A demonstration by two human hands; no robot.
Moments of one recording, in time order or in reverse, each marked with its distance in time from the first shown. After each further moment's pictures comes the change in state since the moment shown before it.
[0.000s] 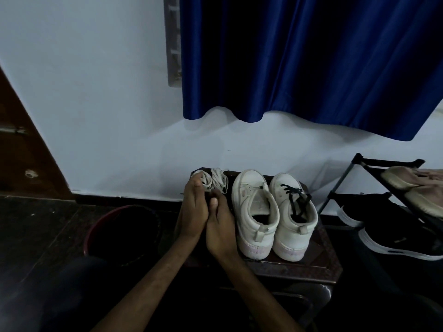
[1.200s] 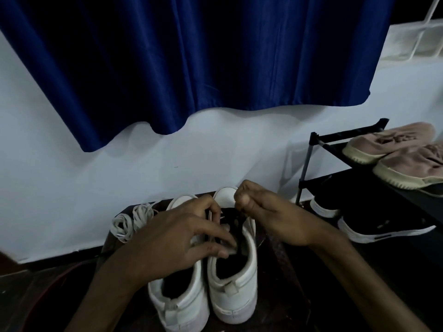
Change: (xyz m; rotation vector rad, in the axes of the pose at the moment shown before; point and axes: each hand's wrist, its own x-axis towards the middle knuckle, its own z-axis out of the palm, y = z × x) left_hand 0.016 0.104 0.111 0.873 -1.127 0.578; right_hand 0.107 0.026 -0.263 -0.149 -0.496 -0.159
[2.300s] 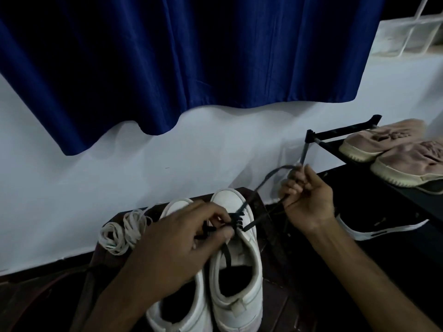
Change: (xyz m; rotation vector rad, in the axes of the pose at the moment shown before) left_hand 0.004 0.003 0.007 -0.040 0.226 -0.195; right_hand 0.013 0.065 -0.023 1.574 0.809 0.118
